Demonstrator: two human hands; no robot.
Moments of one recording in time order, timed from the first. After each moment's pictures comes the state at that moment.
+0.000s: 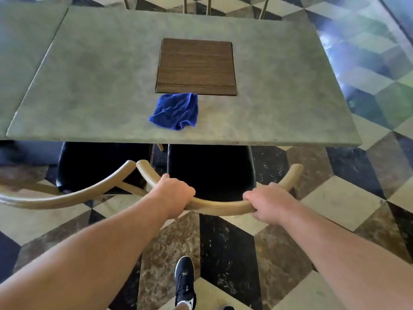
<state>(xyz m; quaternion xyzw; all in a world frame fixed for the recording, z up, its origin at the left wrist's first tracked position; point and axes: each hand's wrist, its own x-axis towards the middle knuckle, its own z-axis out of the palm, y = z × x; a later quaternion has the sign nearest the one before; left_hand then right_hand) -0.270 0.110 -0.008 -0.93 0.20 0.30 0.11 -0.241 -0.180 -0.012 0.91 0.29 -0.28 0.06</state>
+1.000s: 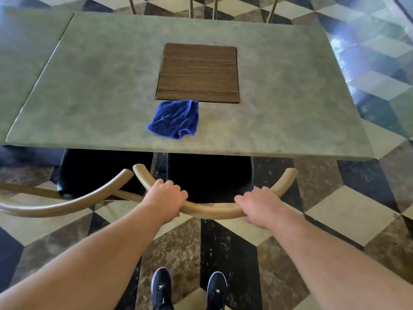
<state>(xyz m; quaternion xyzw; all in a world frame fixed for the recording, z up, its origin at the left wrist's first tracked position) -0.249 0.121 -0.041 -0.94 0.17 0.27 0.12 -0.206 -0.166 -0.048 0.90 0.35 -0.23 0.11</state>
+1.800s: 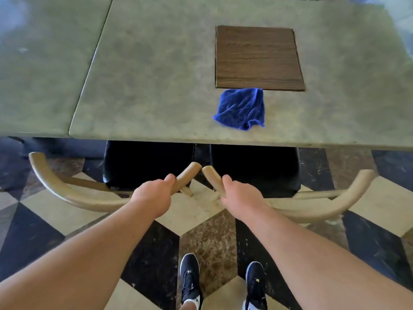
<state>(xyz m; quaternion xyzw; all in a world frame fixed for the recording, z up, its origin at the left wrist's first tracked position) -0.299 0.339 -0.055 -0.96 -0.08 0.28 -0.03 -0.252 0.094 -0.088 0.95 0.18 -0.22 -0.08</state>
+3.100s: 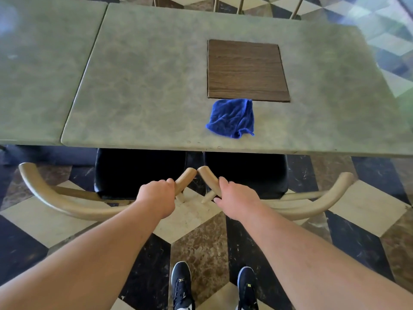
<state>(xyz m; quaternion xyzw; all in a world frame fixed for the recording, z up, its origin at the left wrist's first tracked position) -0.279 0.323 -0.054 -0.96 -0.05 0.28 0.04 -0.242 0.094 -0.062 0.95 0.17 -0.25 -0.03</state>
